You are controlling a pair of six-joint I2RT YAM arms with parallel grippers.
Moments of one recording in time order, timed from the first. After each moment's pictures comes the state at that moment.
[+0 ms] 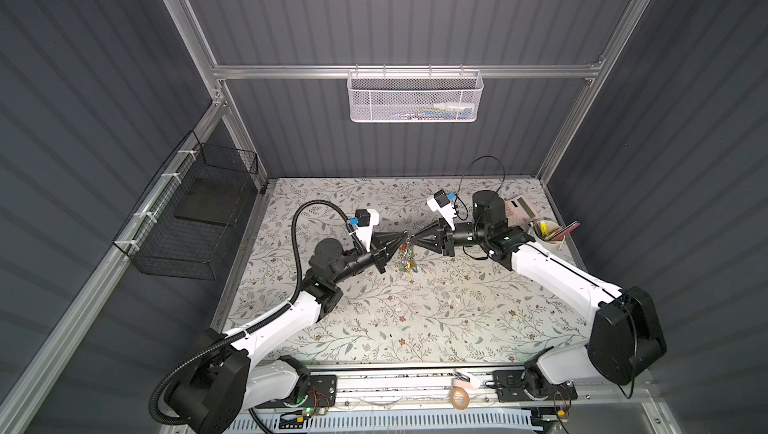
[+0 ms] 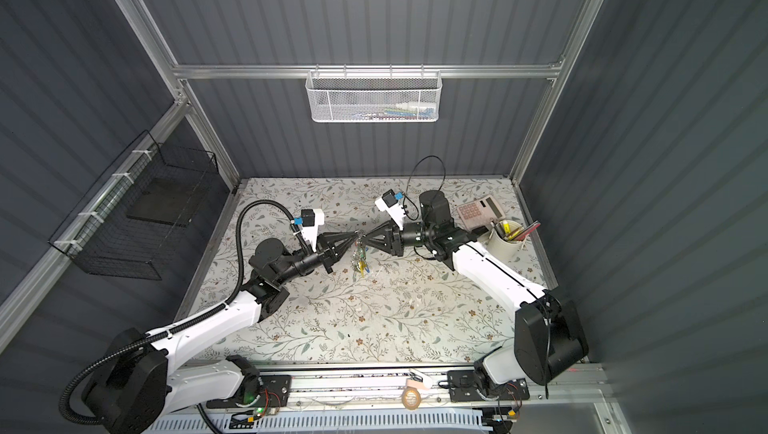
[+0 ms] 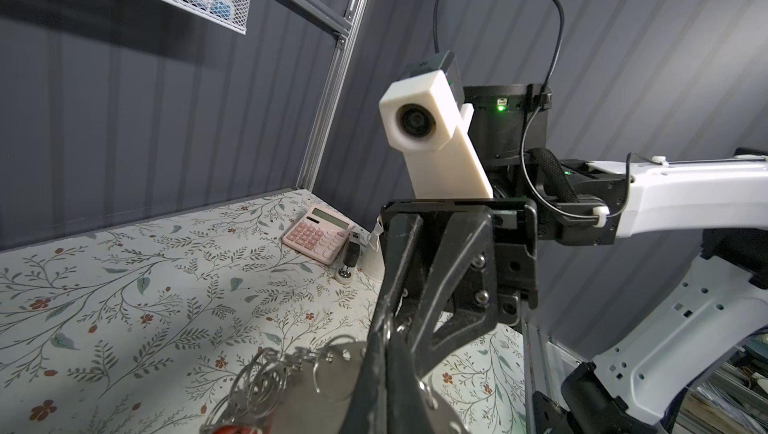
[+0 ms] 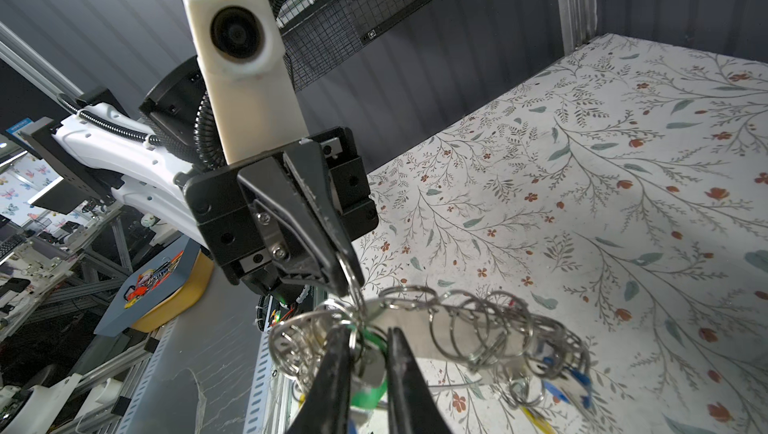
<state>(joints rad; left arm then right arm) -0.61 1.21 0.59 0.76 0.51 -0.43 0.48 1.45 1.05 0.02 -1.05 0.17</state>
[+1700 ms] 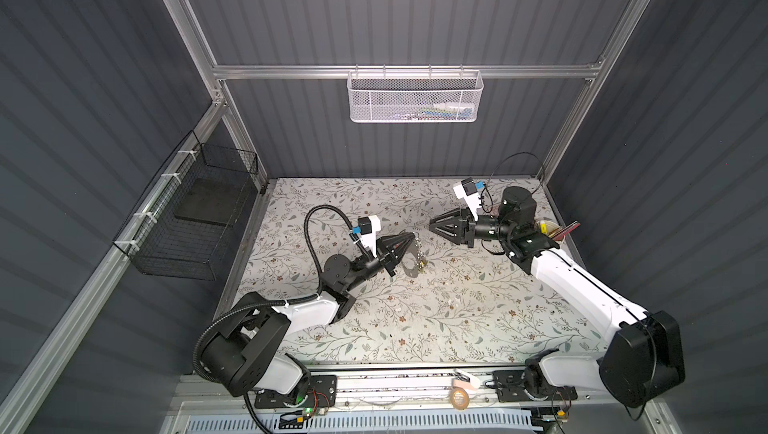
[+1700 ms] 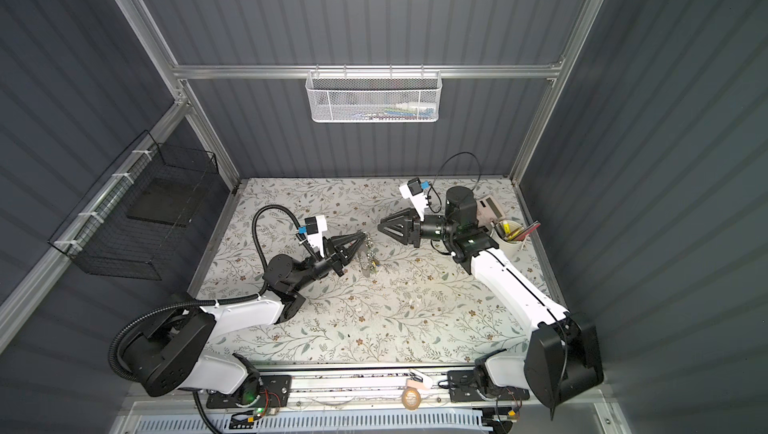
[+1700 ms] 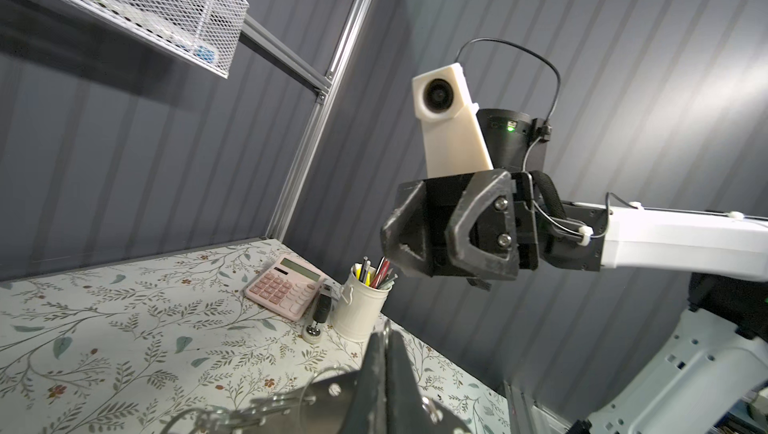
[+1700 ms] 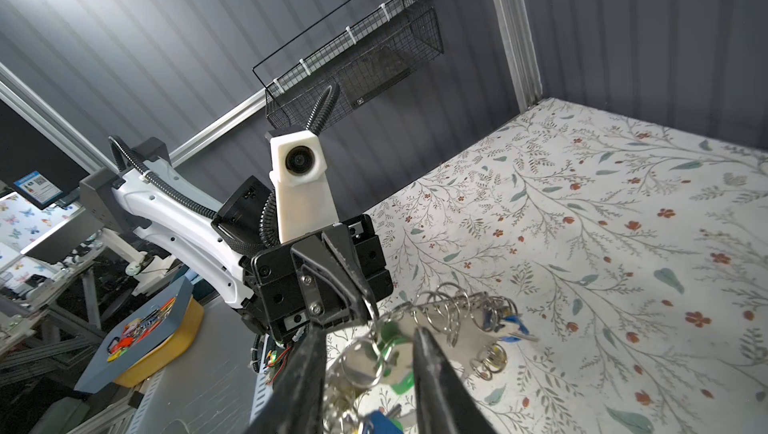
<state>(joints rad) -0.69 1.46 0.53 1.29 0.45 -0.58 0.36 1.34 1.01 0.14 -1.08 0.32</state>
